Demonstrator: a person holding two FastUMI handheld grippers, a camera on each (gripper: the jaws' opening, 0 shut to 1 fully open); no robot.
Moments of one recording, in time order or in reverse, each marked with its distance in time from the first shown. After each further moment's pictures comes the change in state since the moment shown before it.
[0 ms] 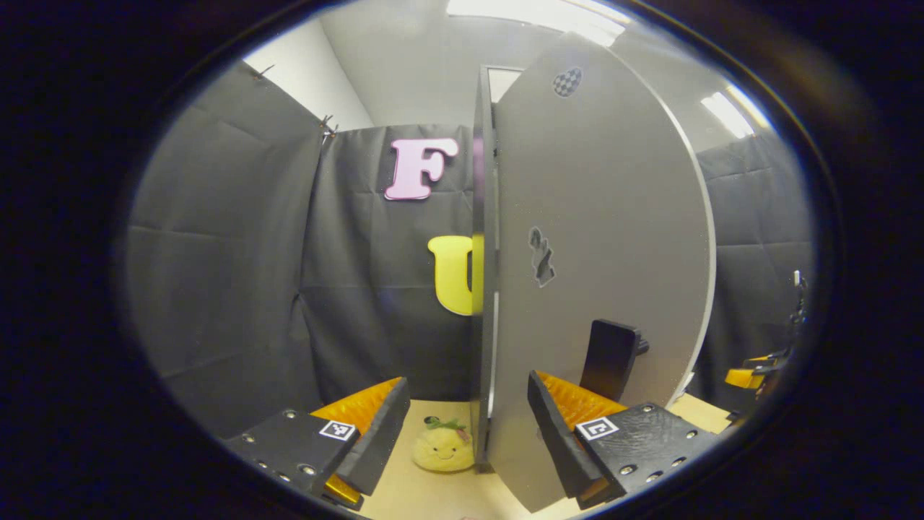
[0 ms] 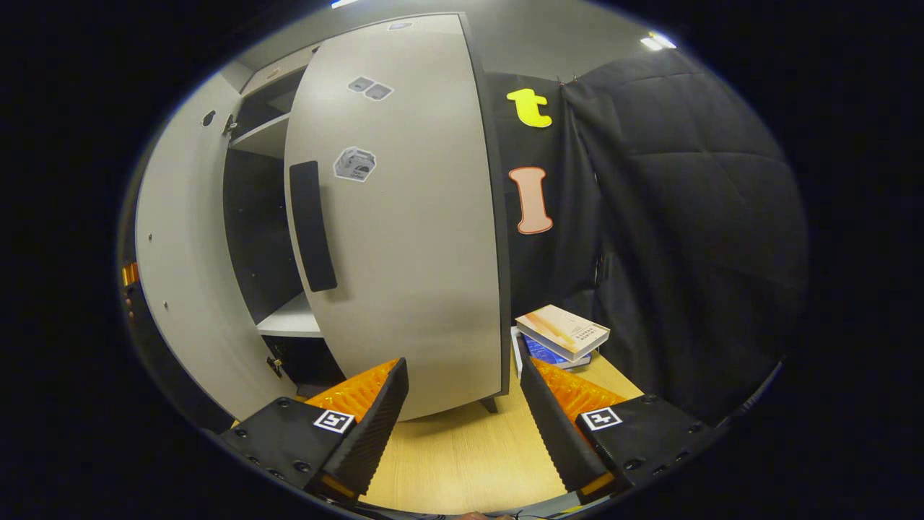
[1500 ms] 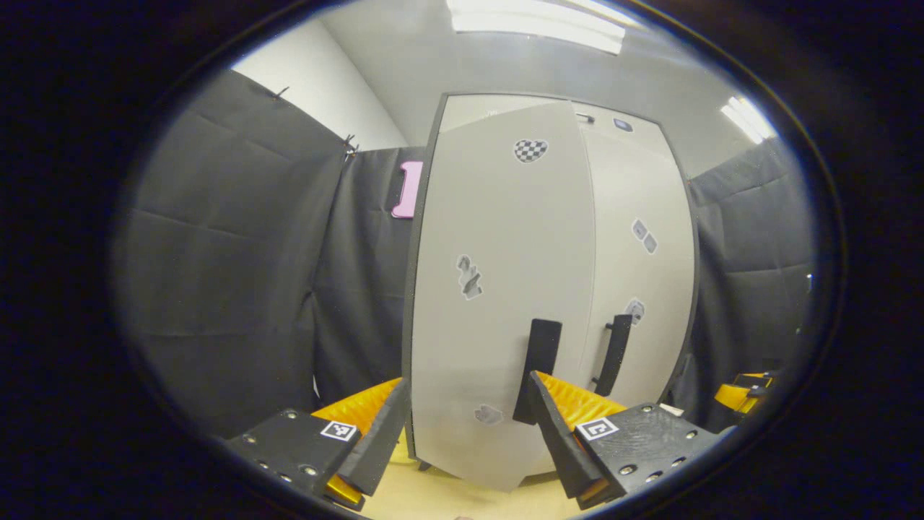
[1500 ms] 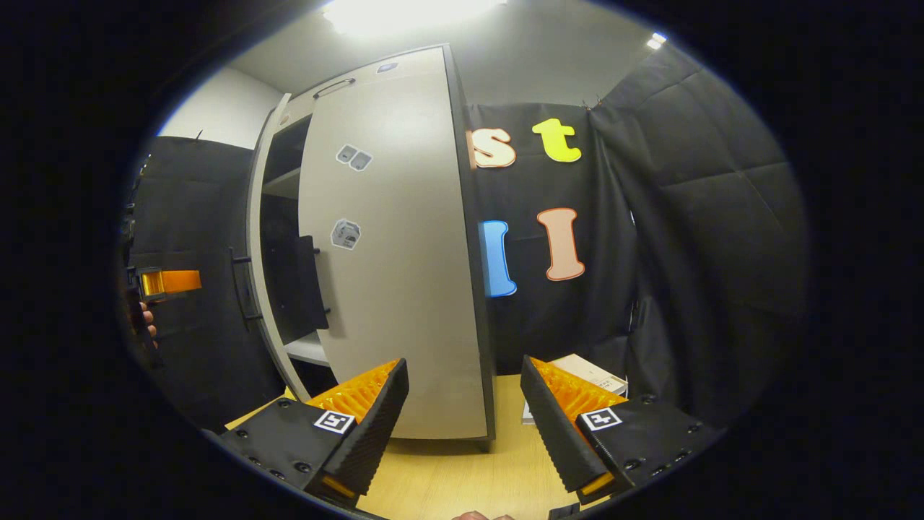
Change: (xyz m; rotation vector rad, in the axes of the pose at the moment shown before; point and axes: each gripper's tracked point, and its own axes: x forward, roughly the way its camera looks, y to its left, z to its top) left arm -0.059 -0.157 0.016 -0.061 -0.090 0.131; right arm 0.003 -0.060 0.068 -0.019 -0.170 0.241
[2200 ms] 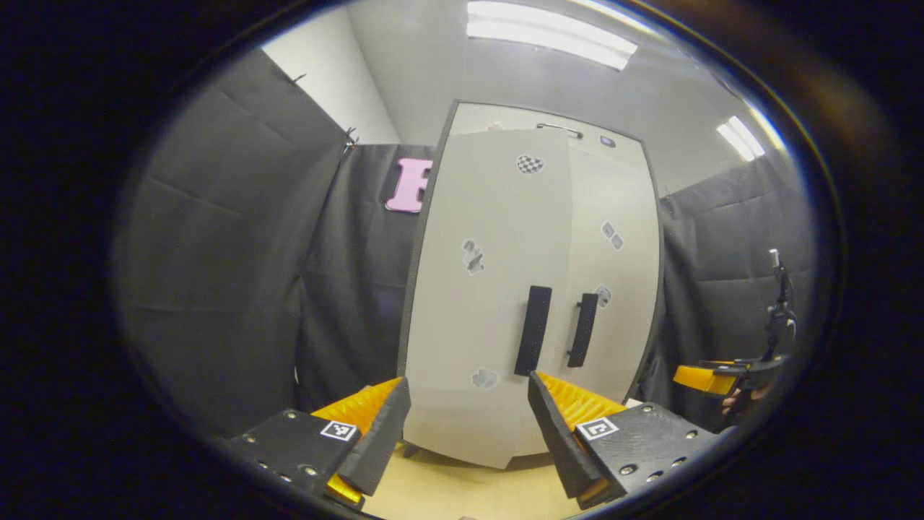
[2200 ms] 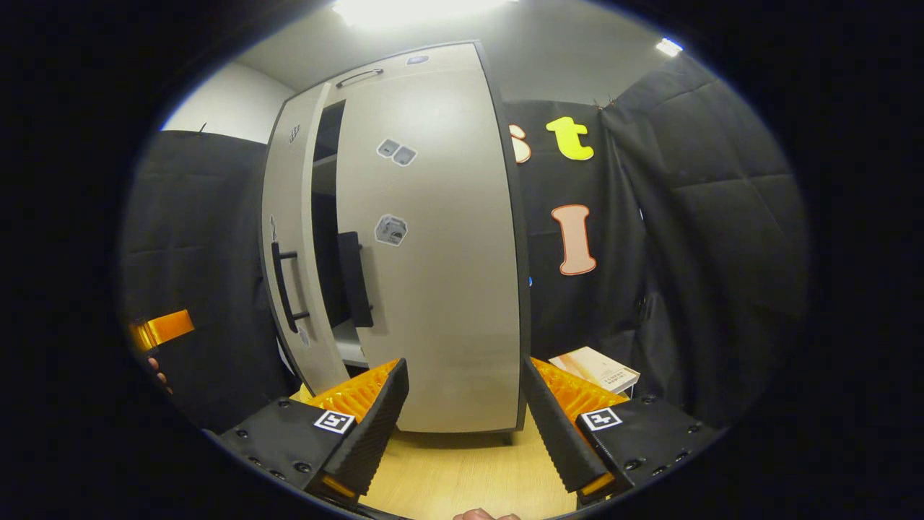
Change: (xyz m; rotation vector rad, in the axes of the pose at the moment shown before) left arm -0.068 0.038 -0.047 -0.096 0.006 -0.118; right arm -0.019 0.058 -0.014 -0.025 0.050 -0.022
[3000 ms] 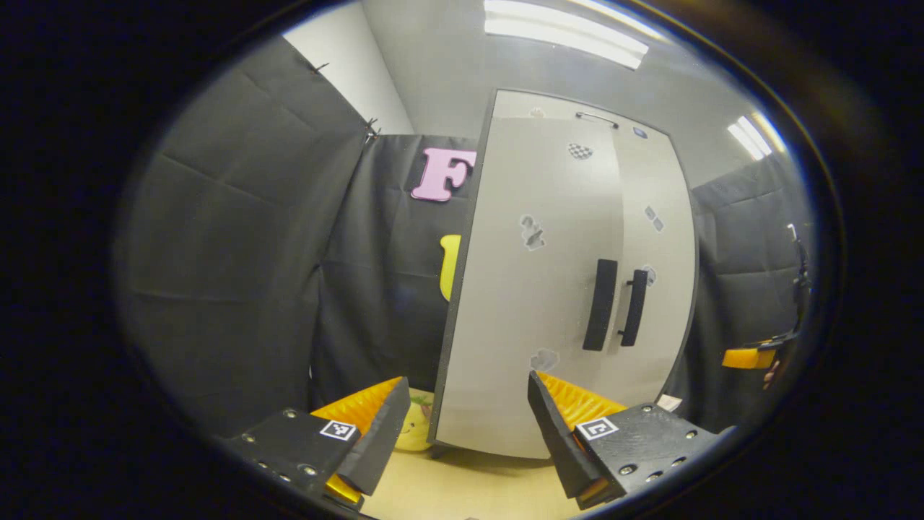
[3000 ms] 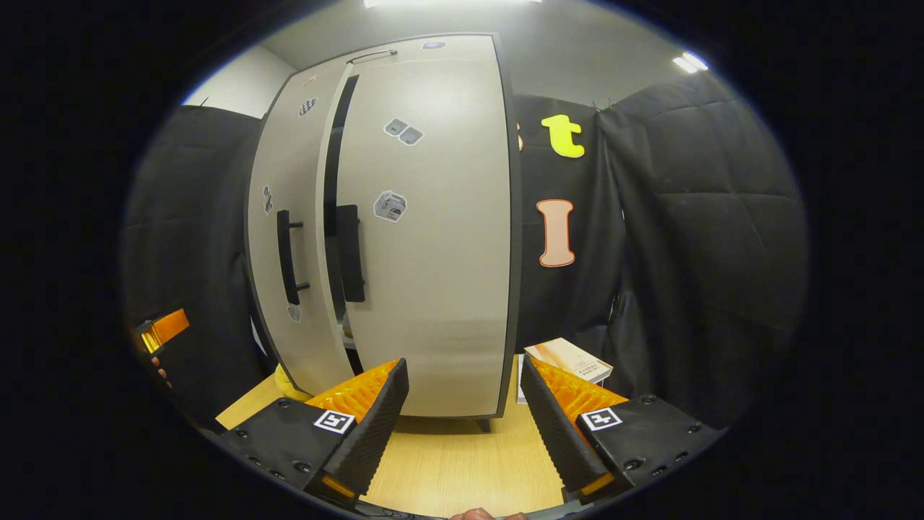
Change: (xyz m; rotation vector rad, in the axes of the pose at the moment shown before) left arm 0.015 0.088 -0.034 0.017 0.016 0.061; right arm -0.007 0.004 -0.010 -0.062 0.066 -0.104
